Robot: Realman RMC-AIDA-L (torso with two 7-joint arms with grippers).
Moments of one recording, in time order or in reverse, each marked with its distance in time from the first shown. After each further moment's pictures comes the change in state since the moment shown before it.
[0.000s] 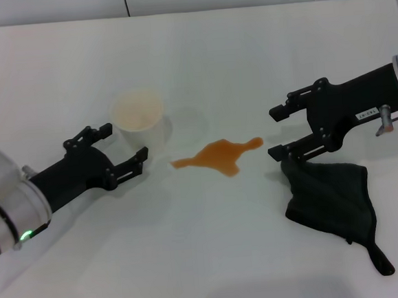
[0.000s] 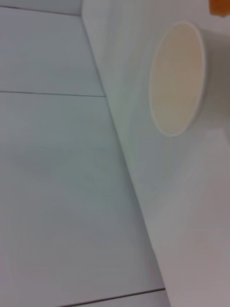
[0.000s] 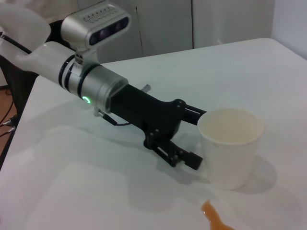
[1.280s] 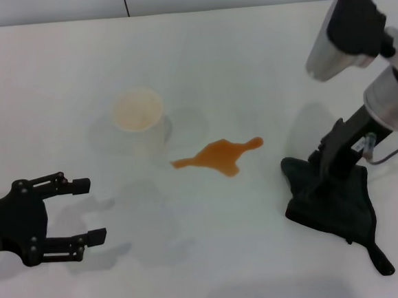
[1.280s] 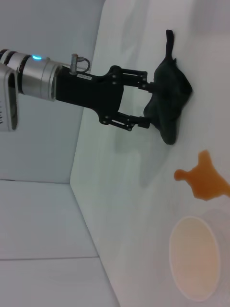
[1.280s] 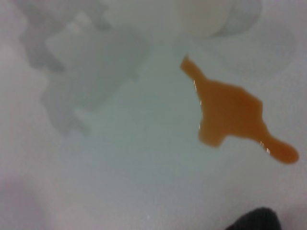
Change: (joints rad) left arm 0.178 0.100 0.006 0.652 0.439 0.674 -0.558; right arm 0.028 0.004 -0.408 -0.319 -0.372 -0.039 0.787
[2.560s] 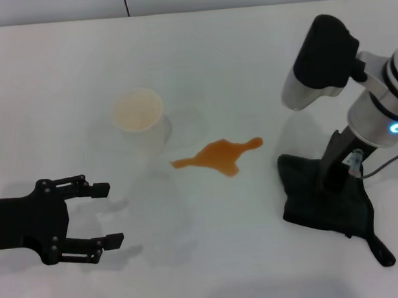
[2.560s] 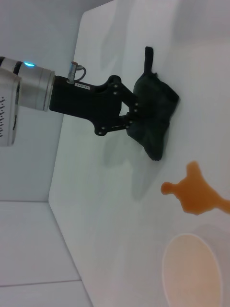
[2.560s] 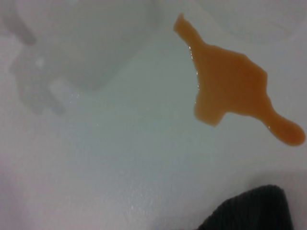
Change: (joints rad) left arm -0.061 -0.028 0.004 0.003 0.099 -0.014 -0.013; right arm 0.020 0.008 -0.159 0.016 -0.080 0.069 0.119
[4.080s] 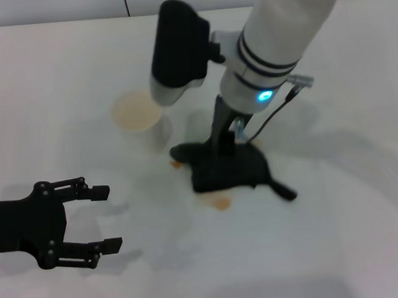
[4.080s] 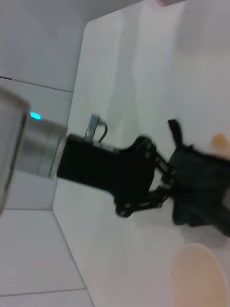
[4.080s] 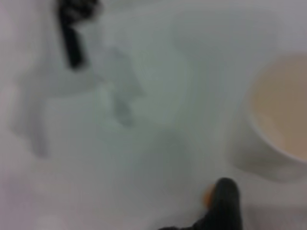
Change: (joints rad) left arm 0.001 0.006 -0.006 0.000 -0.004 0.033 0.008; right arm 0.512 0.006 -0.334 0.467 0.291 0.380 -0.063
